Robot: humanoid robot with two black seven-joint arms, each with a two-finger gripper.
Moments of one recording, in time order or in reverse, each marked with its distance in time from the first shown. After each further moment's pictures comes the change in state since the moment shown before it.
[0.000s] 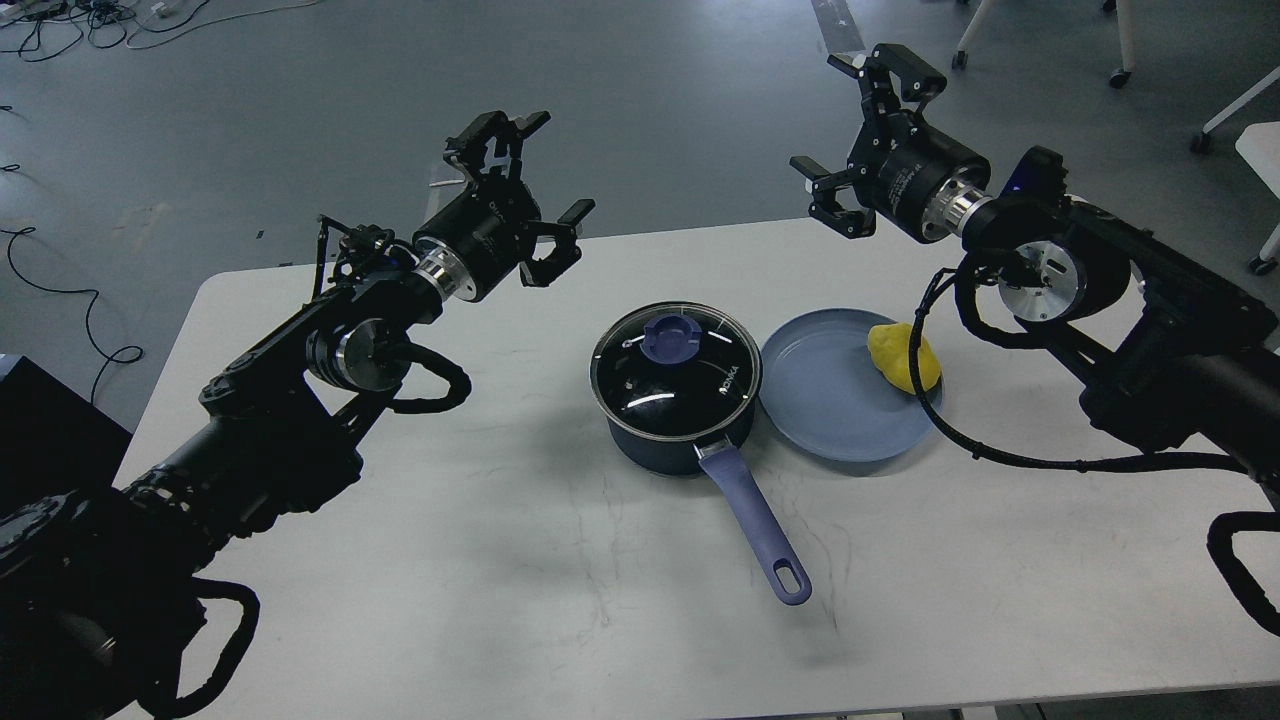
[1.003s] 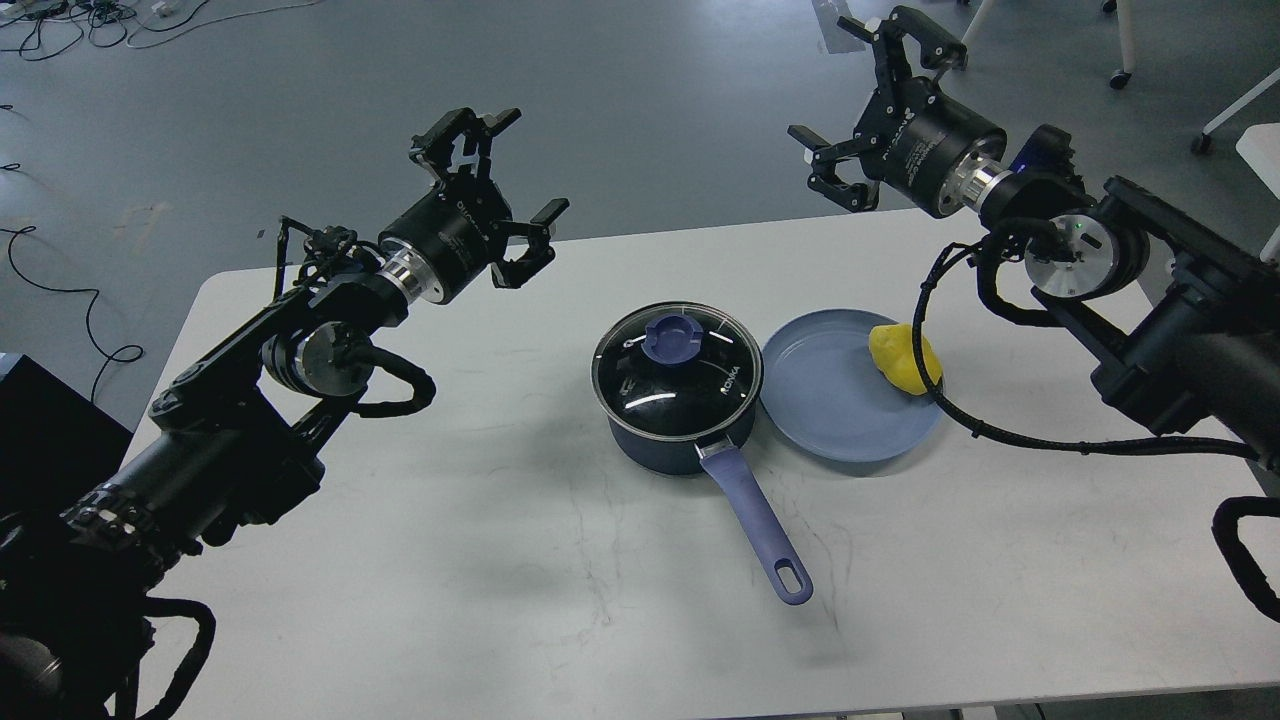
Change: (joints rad) left arm 0.043 0.072 -0.049 -0.064 -0.002 0.030 0.038; right arm 0.018 -0.010 0.051 -0.028 0.068 0.104 -0.038
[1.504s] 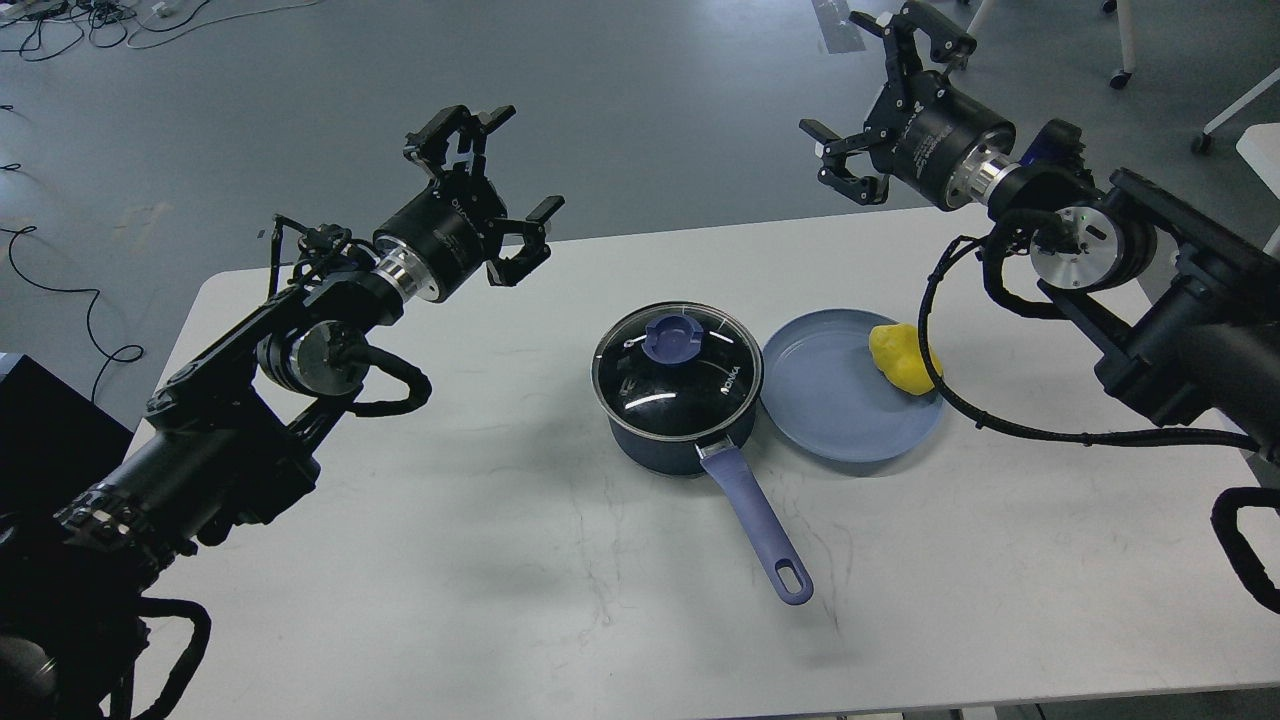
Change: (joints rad) left arm 0.000 0.003 0.000 -0.007 0.002 0.003 -0.005; right arm 0.015 0.002 -0.001 -0.029 -0.001 0.002 0.001
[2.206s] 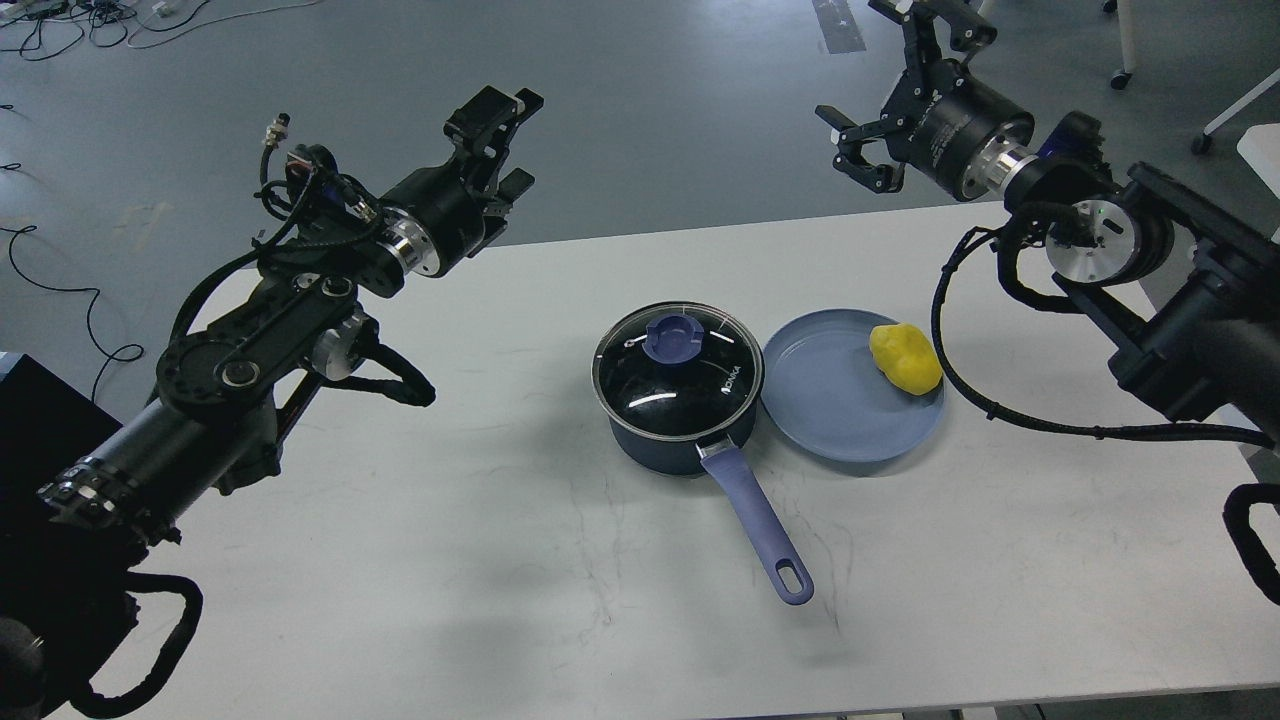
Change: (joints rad) left arm -0.060 0.014 0.016 -0.097 0.886 0.293 -0.090; right arm -0.008 -0.036 0.055 0.000 -0.001 -0.002 0.017
